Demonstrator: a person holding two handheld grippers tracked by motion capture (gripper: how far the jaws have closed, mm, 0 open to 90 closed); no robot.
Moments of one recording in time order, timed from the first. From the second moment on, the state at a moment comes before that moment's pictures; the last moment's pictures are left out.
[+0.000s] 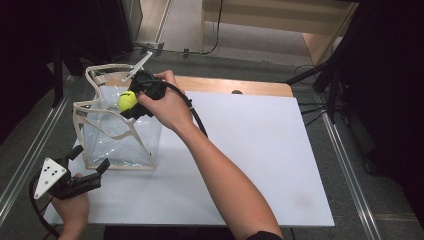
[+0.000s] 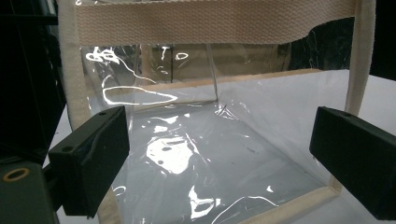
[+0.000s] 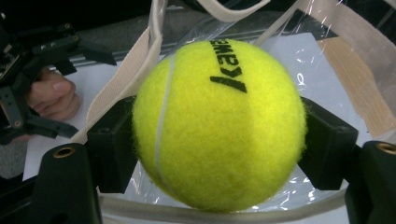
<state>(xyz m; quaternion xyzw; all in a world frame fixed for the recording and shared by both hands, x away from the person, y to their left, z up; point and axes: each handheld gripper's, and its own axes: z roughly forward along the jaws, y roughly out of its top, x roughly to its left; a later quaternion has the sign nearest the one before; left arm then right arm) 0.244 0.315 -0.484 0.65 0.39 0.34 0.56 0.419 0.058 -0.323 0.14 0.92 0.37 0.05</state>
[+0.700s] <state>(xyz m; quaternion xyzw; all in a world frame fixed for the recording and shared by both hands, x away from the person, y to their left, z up) 0.244 0.315 -0.484 0.65 0.39 0.34 0.56 0.402 0.022 -0.312 0.16 0.89 0.43 0.07</state>
